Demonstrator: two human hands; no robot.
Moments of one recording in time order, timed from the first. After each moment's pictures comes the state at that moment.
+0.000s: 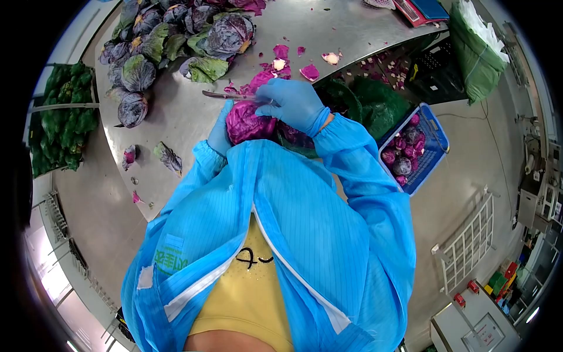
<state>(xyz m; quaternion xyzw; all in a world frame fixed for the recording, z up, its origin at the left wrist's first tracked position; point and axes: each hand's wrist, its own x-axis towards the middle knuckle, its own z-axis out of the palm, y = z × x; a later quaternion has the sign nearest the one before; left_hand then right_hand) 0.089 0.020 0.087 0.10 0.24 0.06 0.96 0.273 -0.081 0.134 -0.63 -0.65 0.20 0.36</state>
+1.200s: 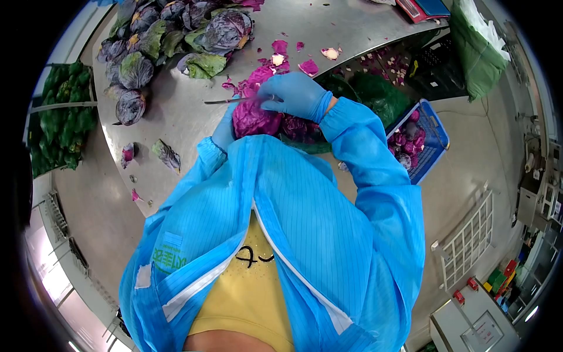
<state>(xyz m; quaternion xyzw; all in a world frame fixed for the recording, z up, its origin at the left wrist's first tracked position) 0.095 0.013 0.078 0.33 0.23 0.05 0.92 0.293 -0.070 0.127 -0.59 -0.74 0.21 0.25</state>
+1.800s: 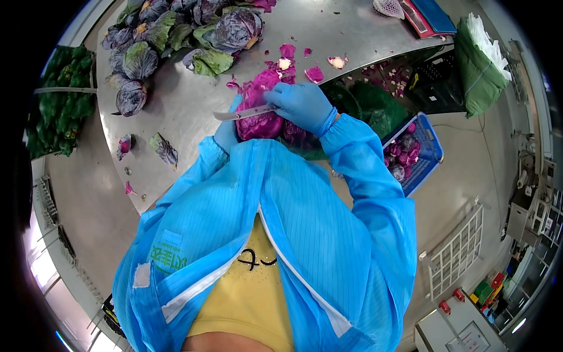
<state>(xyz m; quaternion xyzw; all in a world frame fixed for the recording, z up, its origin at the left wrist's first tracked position) 0.096 0.021 0.054 0.19 0.23 0.05 0.95 0.284 -0.076 0.115 -0.59 -0.77 0.02 0.25</state>
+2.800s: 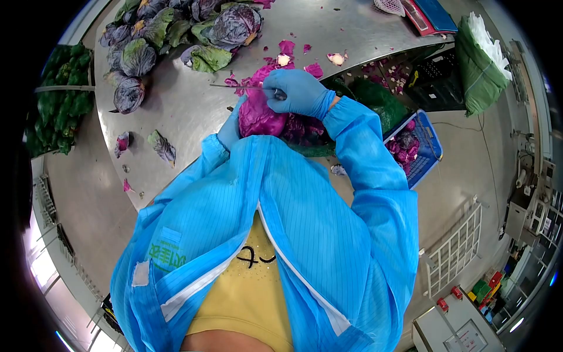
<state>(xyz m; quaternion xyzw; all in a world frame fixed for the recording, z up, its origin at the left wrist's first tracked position) 0.103 0.012 0.058 0.18 0.22 0.05 0.96 0.299 -0.055 0.126 -0.55 -0.71 0.32 0.30</state>
